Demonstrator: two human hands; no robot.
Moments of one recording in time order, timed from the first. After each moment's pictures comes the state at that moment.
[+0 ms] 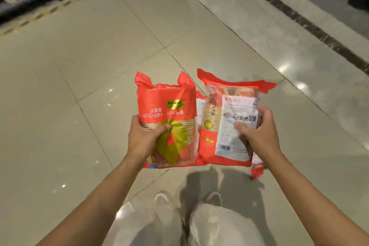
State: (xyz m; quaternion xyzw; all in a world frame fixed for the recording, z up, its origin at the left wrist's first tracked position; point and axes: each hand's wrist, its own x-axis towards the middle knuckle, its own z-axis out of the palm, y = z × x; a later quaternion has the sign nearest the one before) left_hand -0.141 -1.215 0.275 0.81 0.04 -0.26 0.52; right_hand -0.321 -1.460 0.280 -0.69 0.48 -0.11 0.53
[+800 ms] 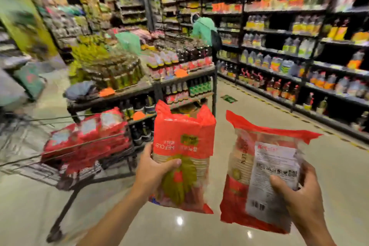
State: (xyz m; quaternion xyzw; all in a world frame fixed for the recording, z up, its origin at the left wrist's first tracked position) left_hand -0.622 -0.706 0.767 0.62 0.43 0.36 0.54; right_hand -0.379 -0.926 0.748 -0.71 -0.23 0.14 0.65
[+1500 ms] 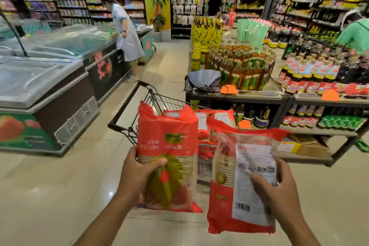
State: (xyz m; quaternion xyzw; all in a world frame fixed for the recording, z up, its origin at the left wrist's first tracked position) left_hand -1.074 -0.372 0.732 0.43 0.61 0.52 0.42; right_hand -0.750 -0.407 0.734 -0.64 -0.44 0.34 0.53
